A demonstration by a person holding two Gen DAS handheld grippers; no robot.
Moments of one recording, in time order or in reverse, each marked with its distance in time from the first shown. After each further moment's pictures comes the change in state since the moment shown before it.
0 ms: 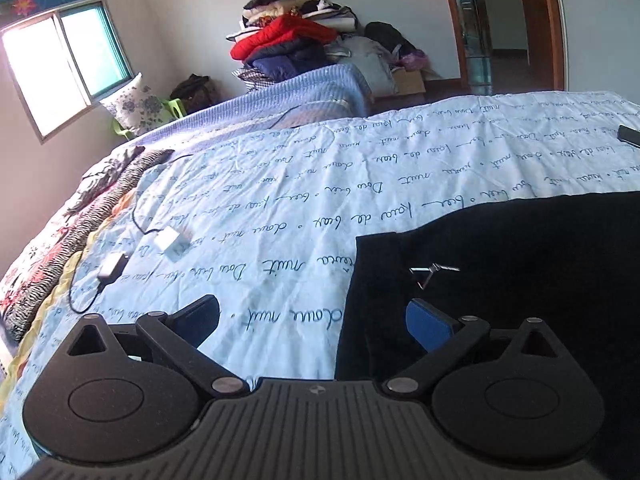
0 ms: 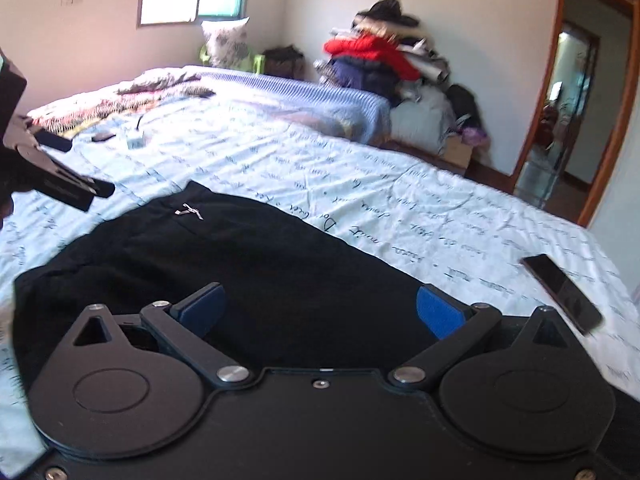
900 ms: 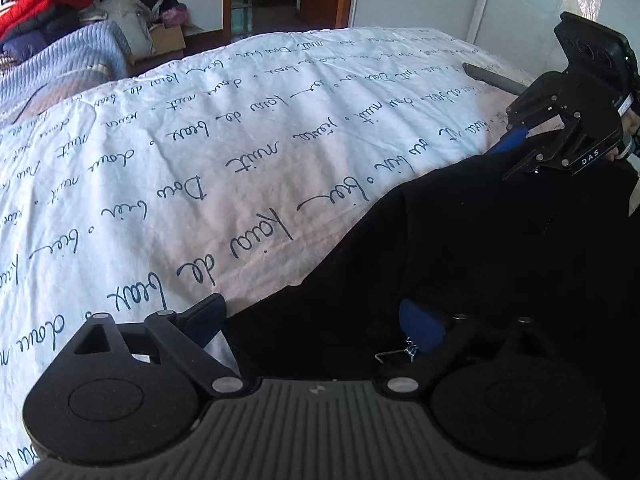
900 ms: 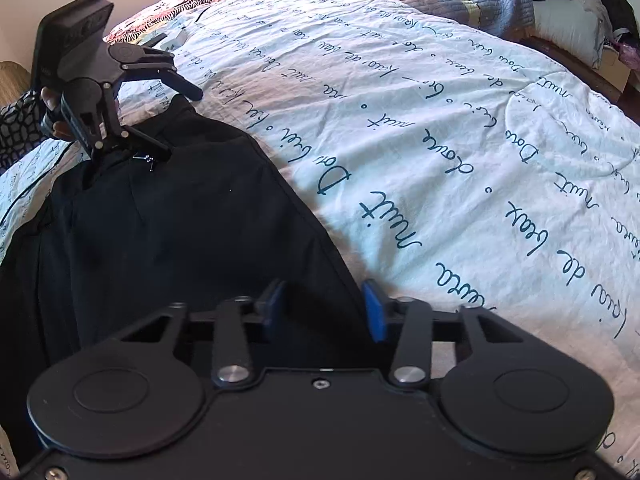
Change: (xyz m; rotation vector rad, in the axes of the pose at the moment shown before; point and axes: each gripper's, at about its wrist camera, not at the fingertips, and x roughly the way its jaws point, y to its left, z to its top) left arm 0.177 -0.001 0.039 0.263 0.134 -0.757; right arm 0.164 -0.084 0.036 -0.104 0.357 0.429
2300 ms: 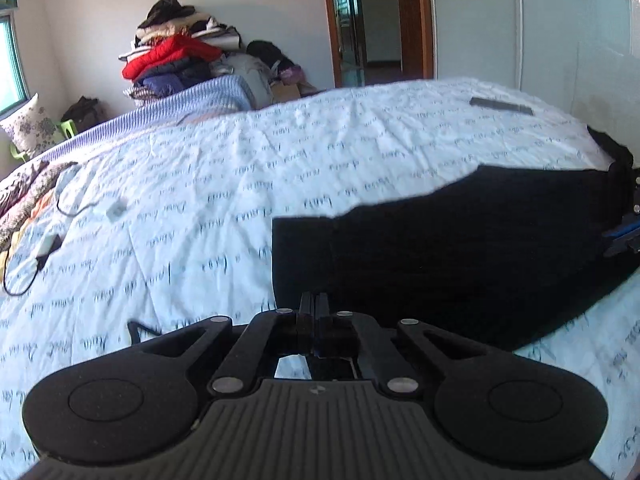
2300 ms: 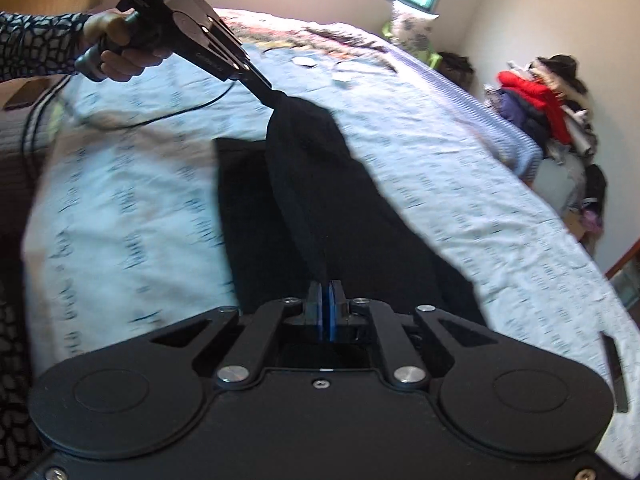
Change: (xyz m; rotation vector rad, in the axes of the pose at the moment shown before) left arm -0.190 -0.190 -0.192 -0.095 -0.186 0.408; right arm -0.102 0.324 -0.168 -0.386 -0.205 -0.230
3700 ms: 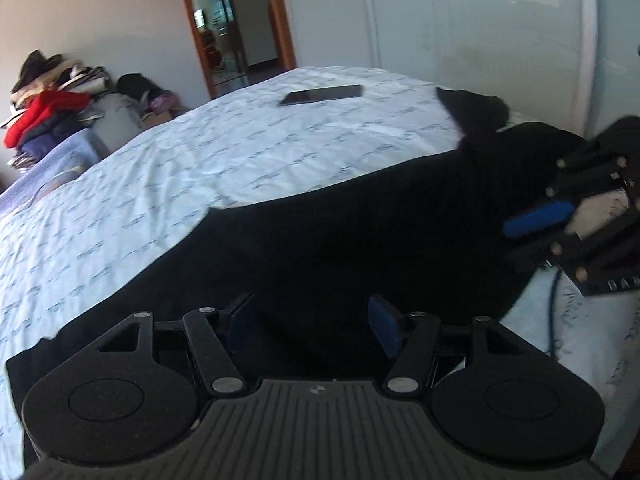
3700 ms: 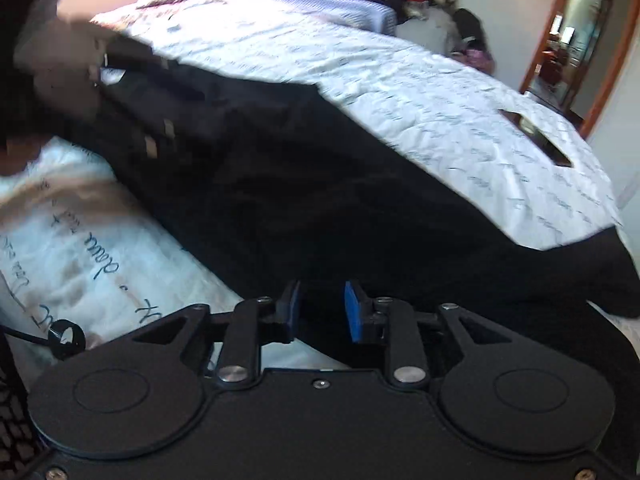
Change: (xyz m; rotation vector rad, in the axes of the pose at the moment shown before) left arm 0.039 -0.257 0.061 0.264 -0.046 -0.269; right arm -0.084 -0.046 -0.113 0.577 0.112 -0.326
